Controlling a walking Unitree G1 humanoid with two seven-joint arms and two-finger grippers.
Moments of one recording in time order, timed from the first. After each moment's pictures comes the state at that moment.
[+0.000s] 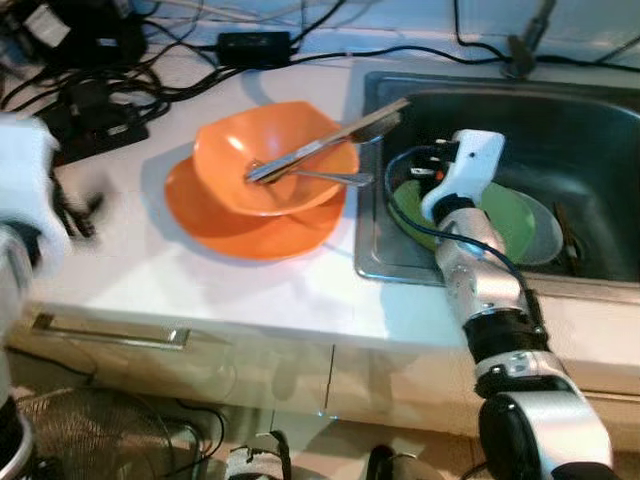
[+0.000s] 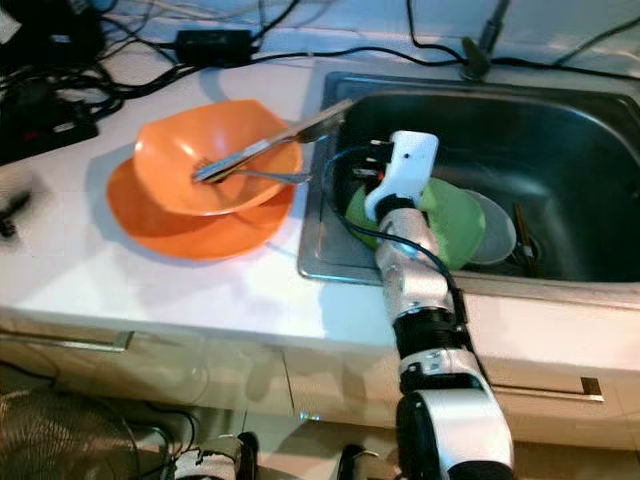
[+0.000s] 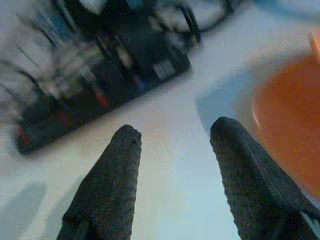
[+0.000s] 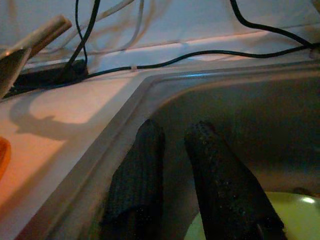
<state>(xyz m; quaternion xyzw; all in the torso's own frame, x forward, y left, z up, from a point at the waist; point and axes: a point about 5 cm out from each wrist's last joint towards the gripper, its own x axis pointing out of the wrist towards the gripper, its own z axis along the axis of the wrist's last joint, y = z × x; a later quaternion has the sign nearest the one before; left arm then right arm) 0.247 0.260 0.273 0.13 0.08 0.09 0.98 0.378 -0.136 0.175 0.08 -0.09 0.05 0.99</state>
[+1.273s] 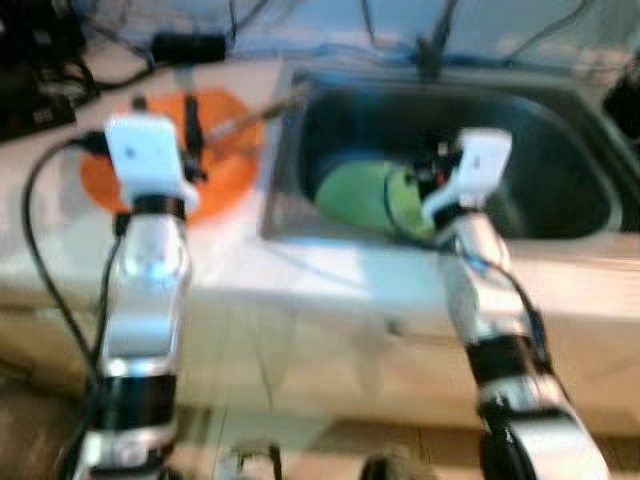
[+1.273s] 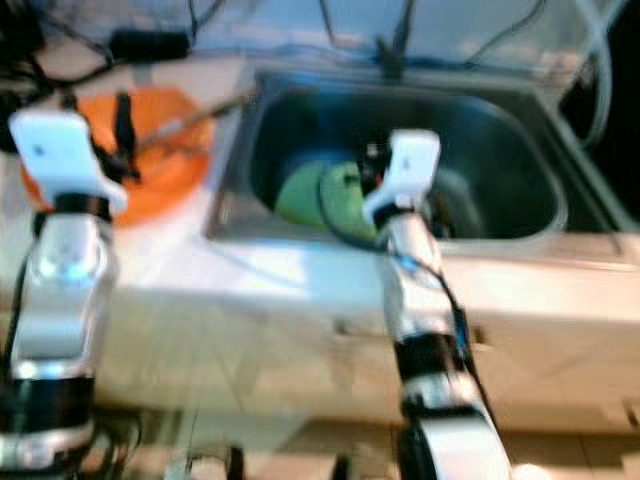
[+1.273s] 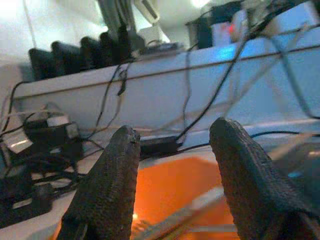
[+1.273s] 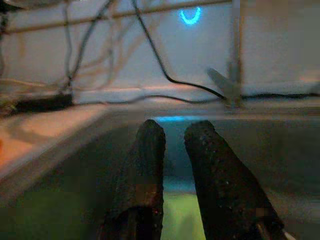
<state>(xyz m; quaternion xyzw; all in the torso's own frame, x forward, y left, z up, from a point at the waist) 0.311 0.174 0.232 0.10 -0.23 0.07 0.97 0.356 -0.132 0.179 0.06 -0.14 0.09 0.98</state>
